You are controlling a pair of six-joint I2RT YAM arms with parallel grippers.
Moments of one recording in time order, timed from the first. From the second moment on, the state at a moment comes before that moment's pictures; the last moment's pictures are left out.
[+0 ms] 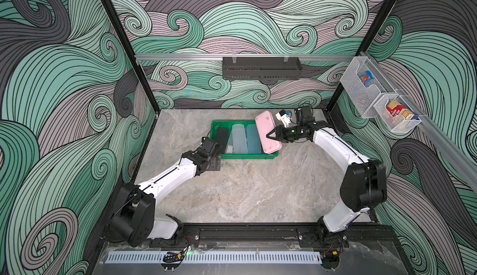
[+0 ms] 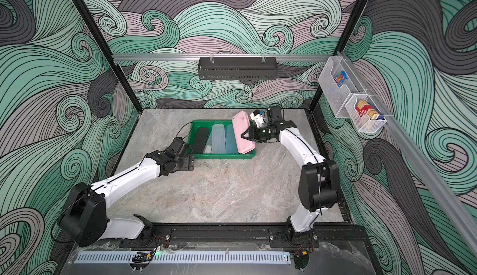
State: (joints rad) left arm -0.50 1.37 0.89 -0.63 -0.34 -0.45; right arm 0.22 1.71 1.39 -0.63 -0.69 0.32
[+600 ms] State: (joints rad) left arm -0.49 1.33 0.90 -0.68 -0.36 -0.44; right arm 0.38 2.08 1.44 -0.13 -0.63 0.70
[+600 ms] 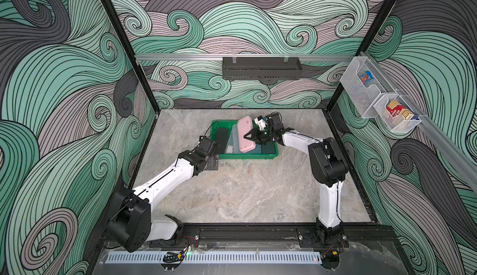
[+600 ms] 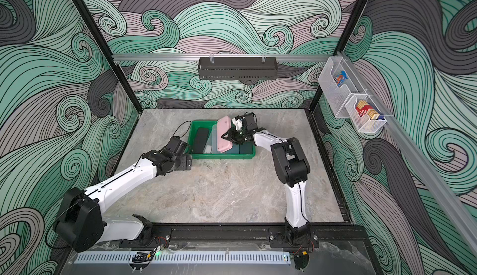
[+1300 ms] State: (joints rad) left arm -0.45 1.23 0.87 -0.69 -0.40 -0.46; right arm 0.54 2.30 1.64 0.07 -0.55 0.87
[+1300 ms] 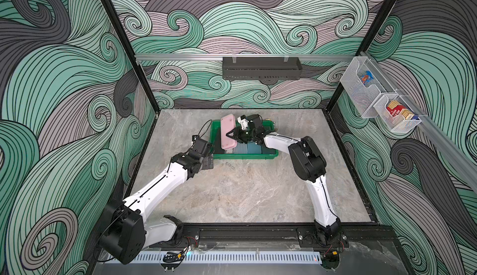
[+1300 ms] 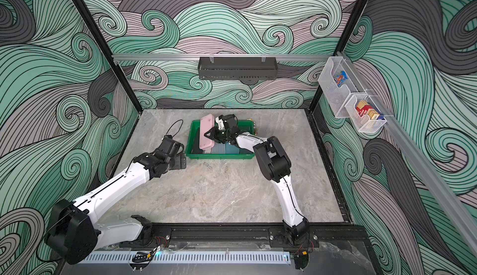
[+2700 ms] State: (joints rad) left arm -0.44 1.23 0.83 -0.67 -0.40 -0.46; right arm 0.61 2.18 1.59 -0.07 -0.38 0.88
